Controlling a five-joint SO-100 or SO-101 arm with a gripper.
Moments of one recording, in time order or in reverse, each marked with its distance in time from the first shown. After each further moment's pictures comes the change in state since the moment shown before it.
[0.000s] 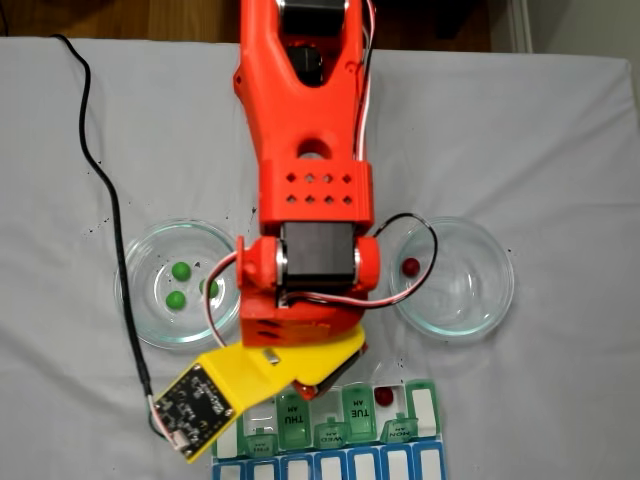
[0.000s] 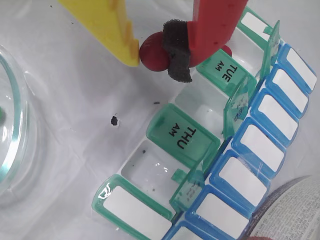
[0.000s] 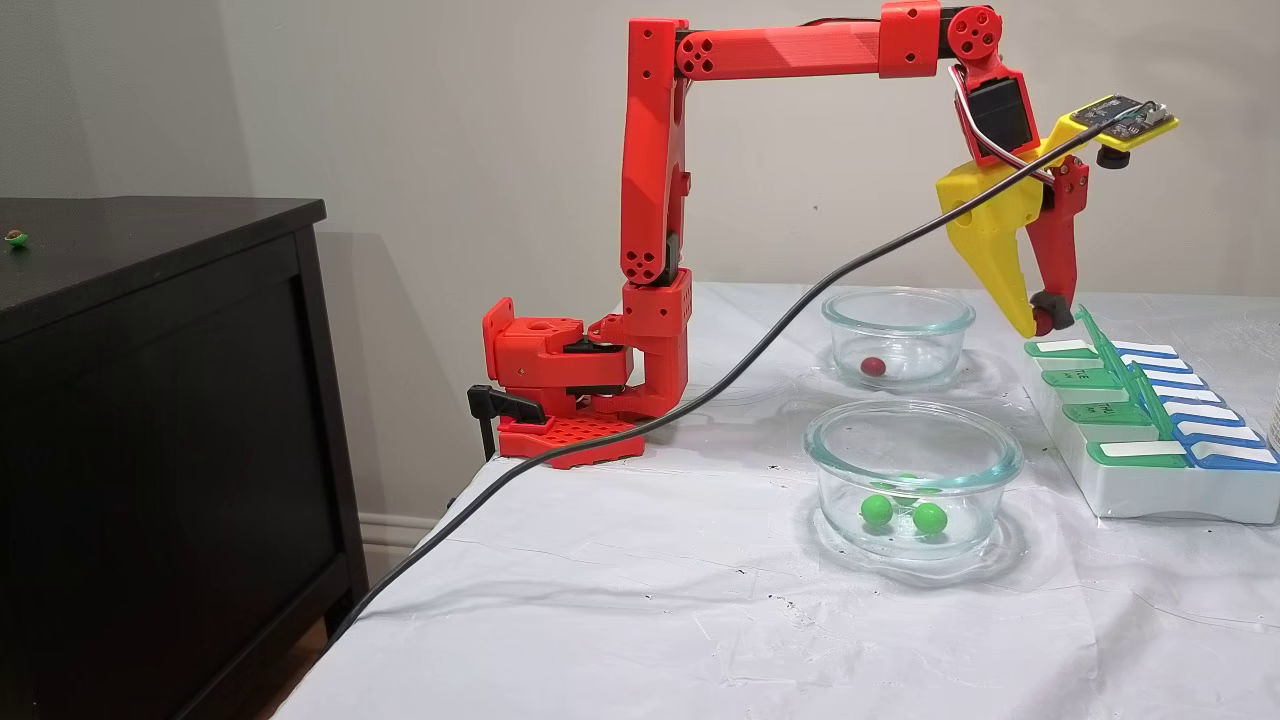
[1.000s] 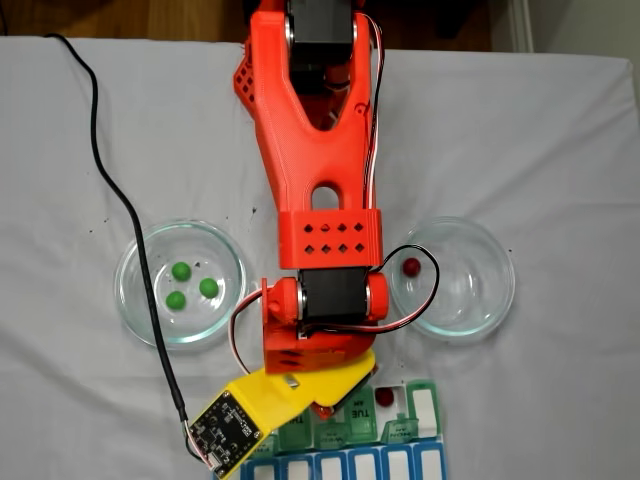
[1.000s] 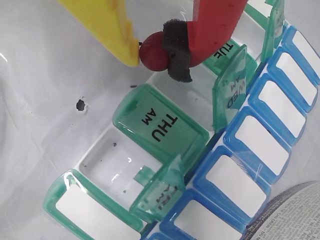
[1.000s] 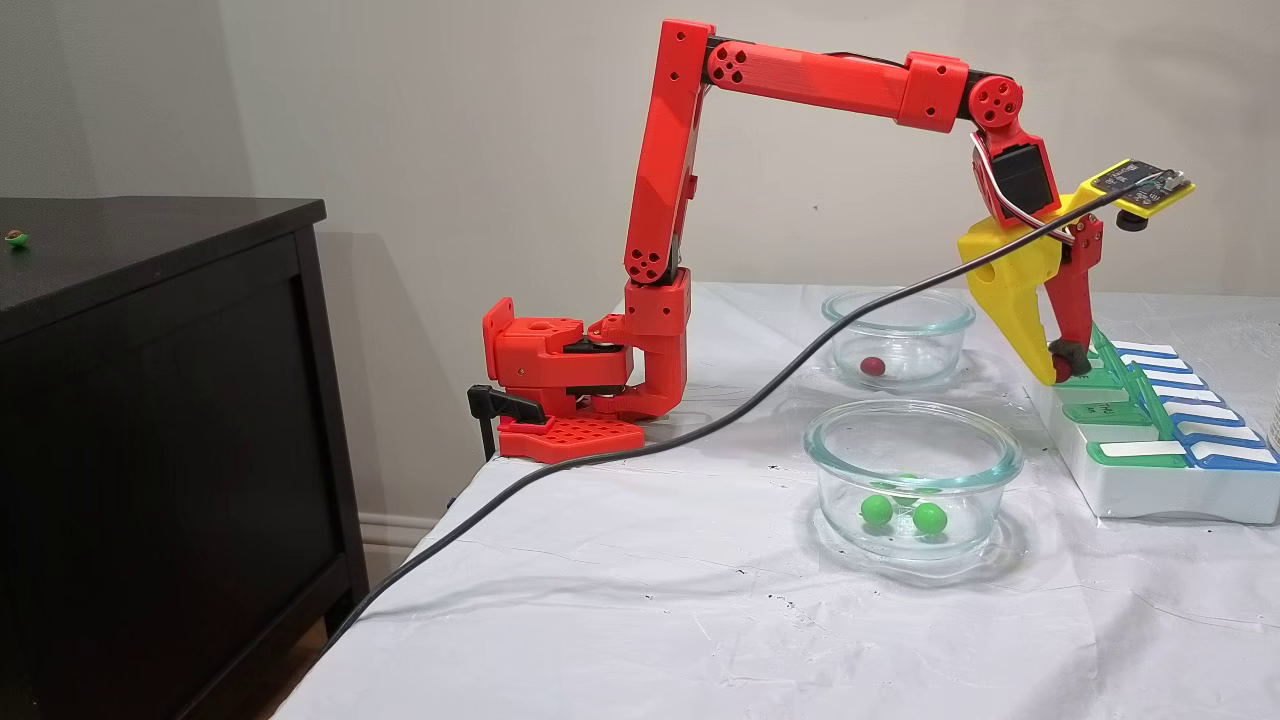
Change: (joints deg) arm -1.8 -7.3 2.9 -12.7 1.6
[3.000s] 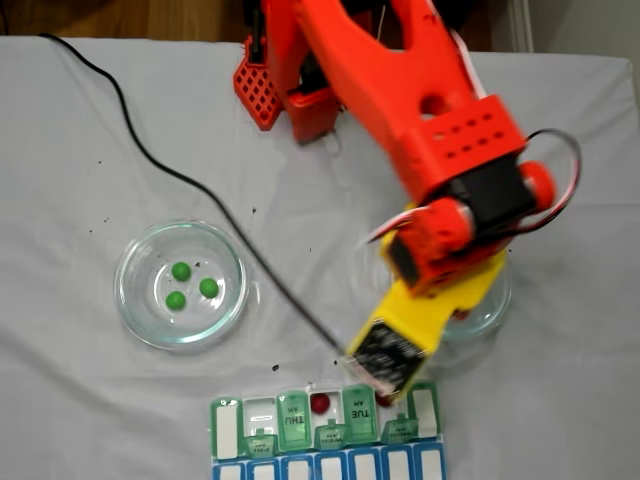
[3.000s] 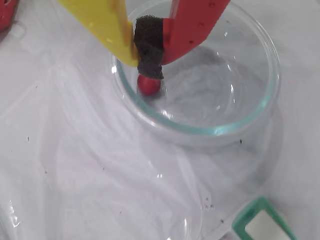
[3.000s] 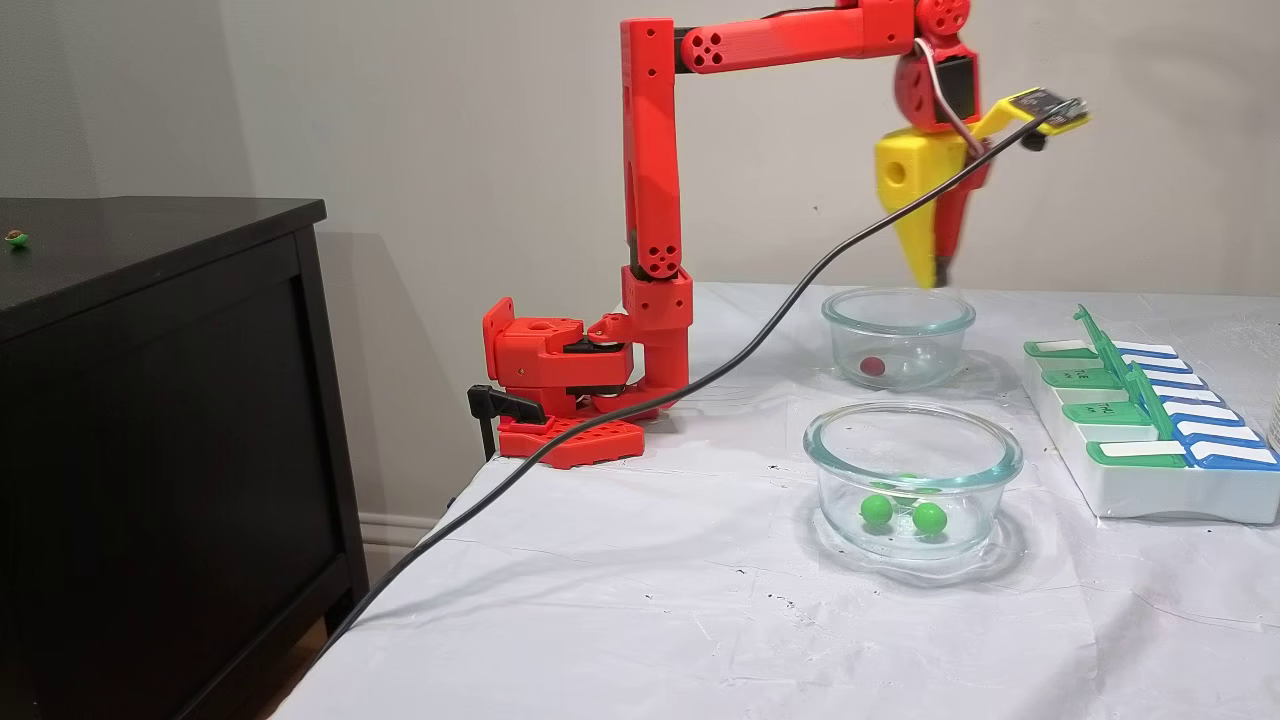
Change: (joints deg) arm -24.8 10.5 -2.5 28.9 8.5
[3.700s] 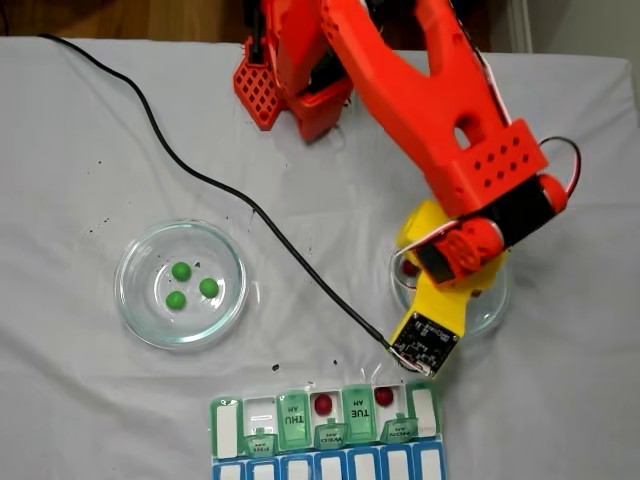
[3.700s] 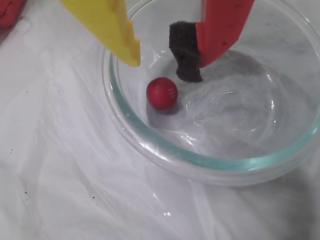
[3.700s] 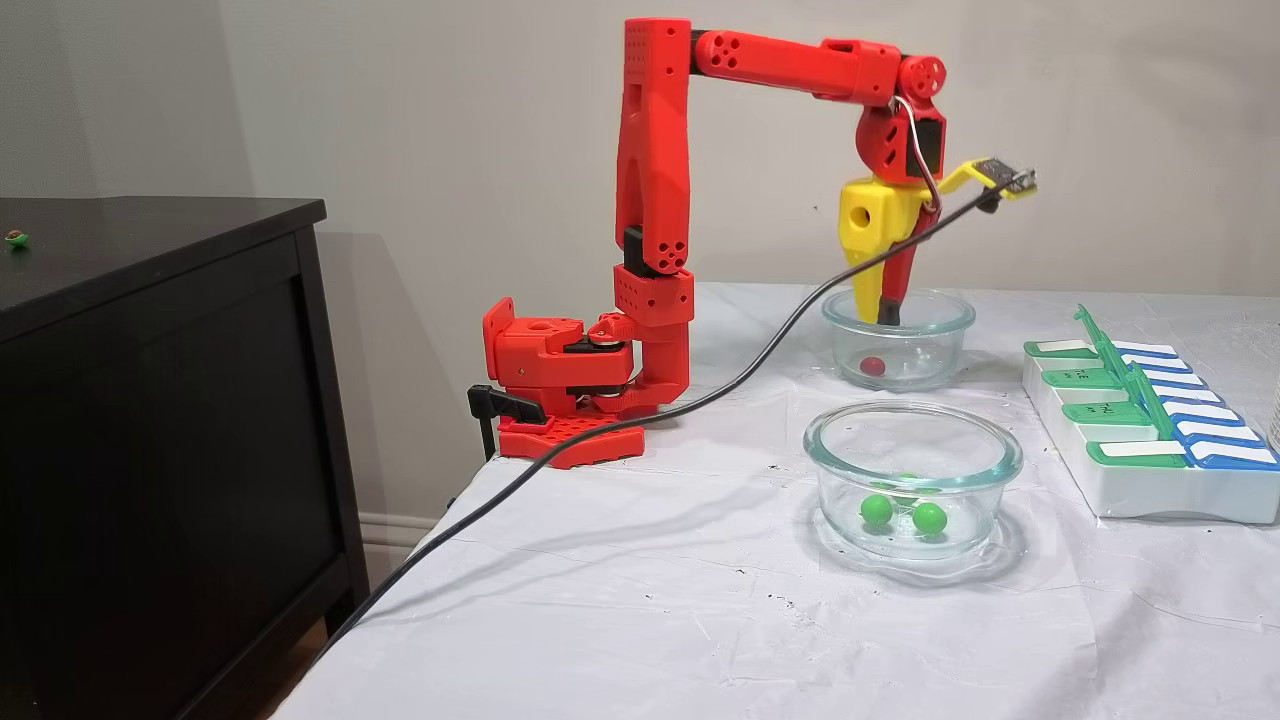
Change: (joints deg) arm -4.7 -6.2 8.9 -5.9 -1.9
